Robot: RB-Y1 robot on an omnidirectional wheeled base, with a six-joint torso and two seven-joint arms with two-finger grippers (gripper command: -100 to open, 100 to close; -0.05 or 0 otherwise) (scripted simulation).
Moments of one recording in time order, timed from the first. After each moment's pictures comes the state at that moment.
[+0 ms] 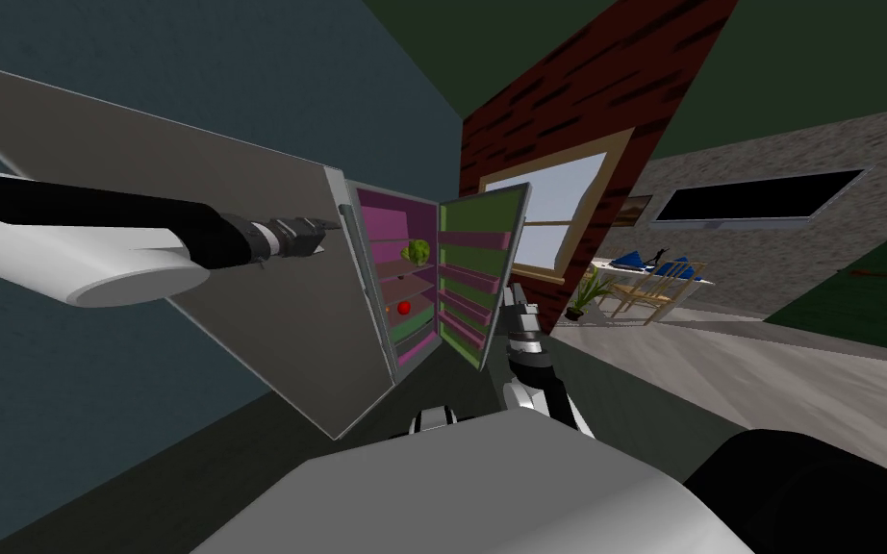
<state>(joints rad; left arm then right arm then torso) -0.34 1.51 0.18 -2.15 0.83 0.76 0.02 0.49 0.00 0.07 -2.33 -0.01 -0.52 0.10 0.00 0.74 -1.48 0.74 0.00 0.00</state>
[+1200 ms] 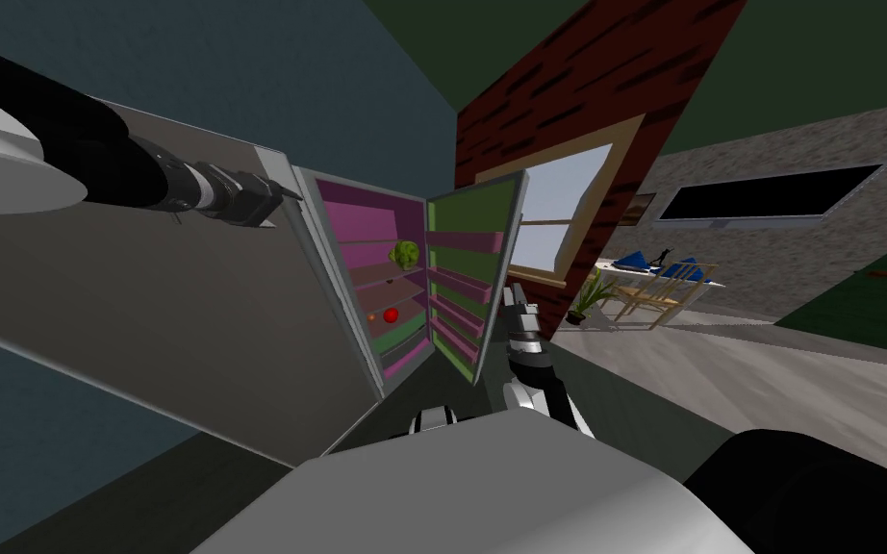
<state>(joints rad) -0.53 1.78 0.16 -2.02 1.05 0.99 0.06 0.49 0.00 0.07 -2.33 -0.01 -0.52 0.10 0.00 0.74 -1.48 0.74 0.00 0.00</state>
